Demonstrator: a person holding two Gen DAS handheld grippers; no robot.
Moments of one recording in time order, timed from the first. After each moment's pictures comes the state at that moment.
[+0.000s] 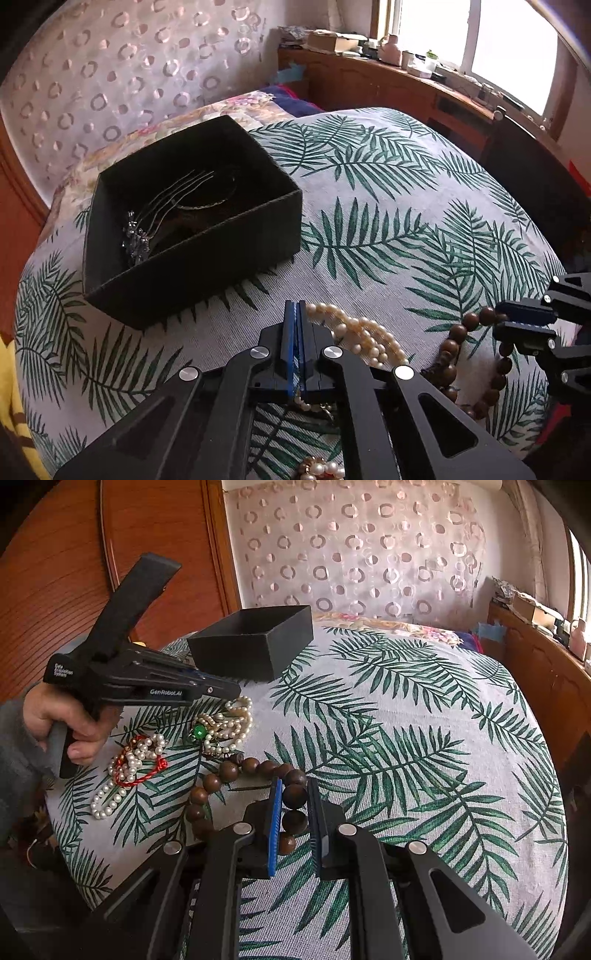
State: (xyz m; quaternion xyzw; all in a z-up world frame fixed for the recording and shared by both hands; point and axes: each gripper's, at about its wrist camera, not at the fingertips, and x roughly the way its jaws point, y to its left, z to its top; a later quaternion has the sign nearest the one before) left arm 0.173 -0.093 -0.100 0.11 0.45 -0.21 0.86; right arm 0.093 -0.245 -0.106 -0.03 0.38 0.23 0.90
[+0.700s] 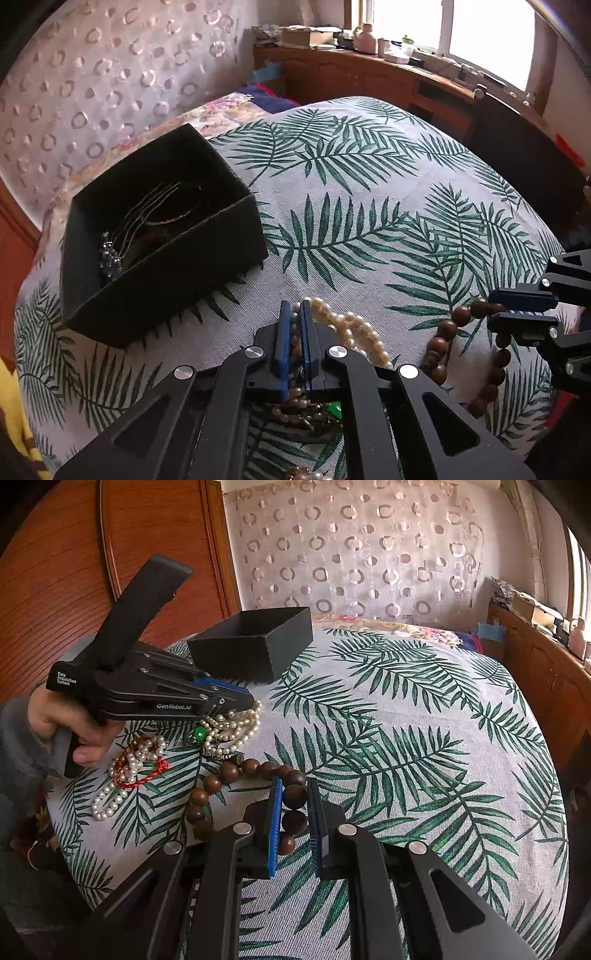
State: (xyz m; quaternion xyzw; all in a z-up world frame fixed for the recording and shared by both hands) left arm 0.171 -0.108 -0.105 0.15 0.45 -0.24 0.85; right arm 0.091 -0.245 -0.107 -0.03 0.37 0.23 0.90
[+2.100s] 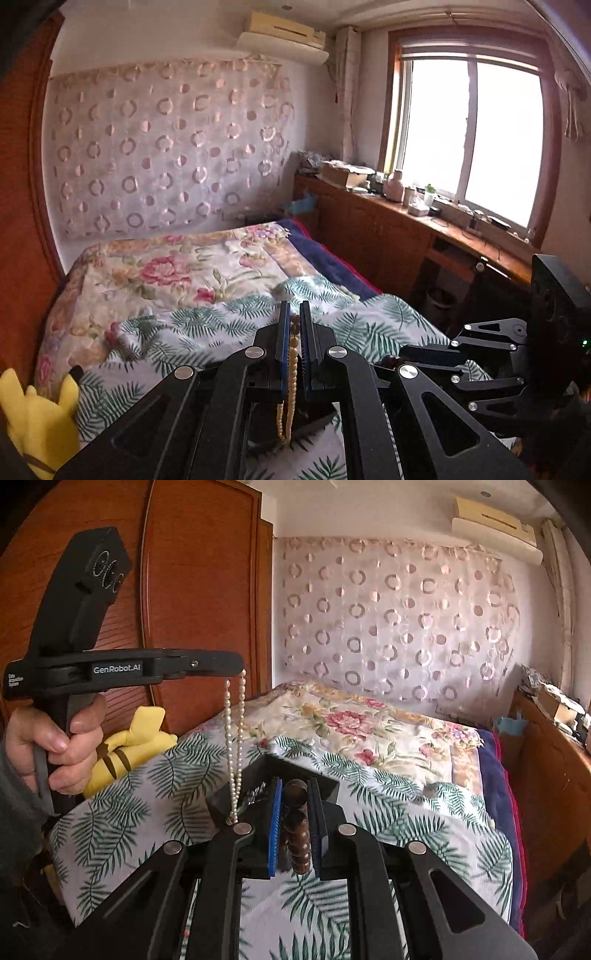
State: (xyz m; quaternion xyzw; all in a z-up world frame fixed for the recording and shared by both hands) left arm 0.188 -0.025 0.078 0.01 0.24 -0.22 0.95; right arm 0.194 -0.191 0.037 -0.08 0.25 0.29 0.92
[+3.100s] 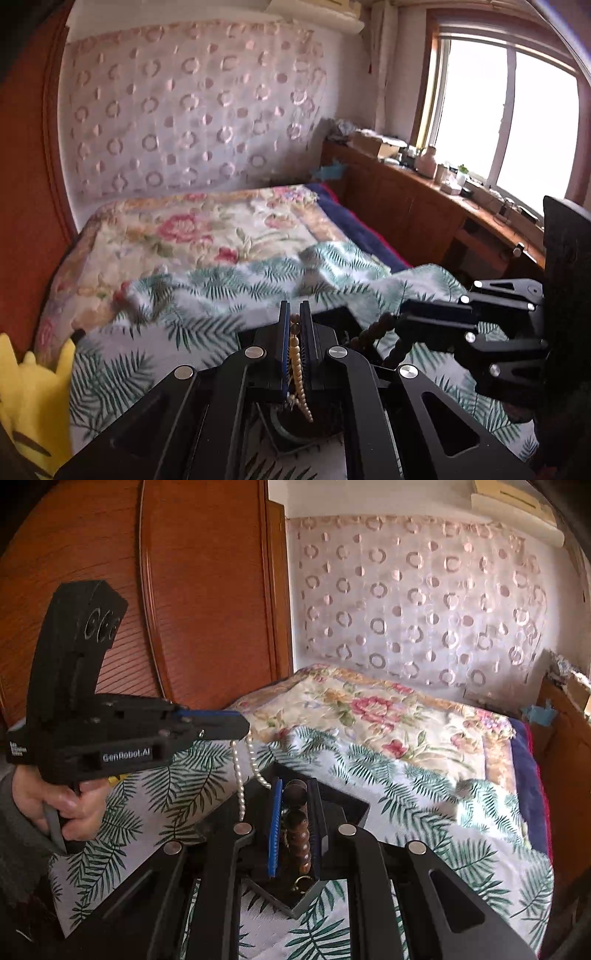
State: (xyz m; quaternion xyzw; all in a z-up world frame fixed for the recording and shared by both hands) left arm 0.239 0.006 0.002 -0.01 0.31 -0.17 0.93; right arm 0.261 -0.146 -0.002 -0.07 0.30 0.34 0.89
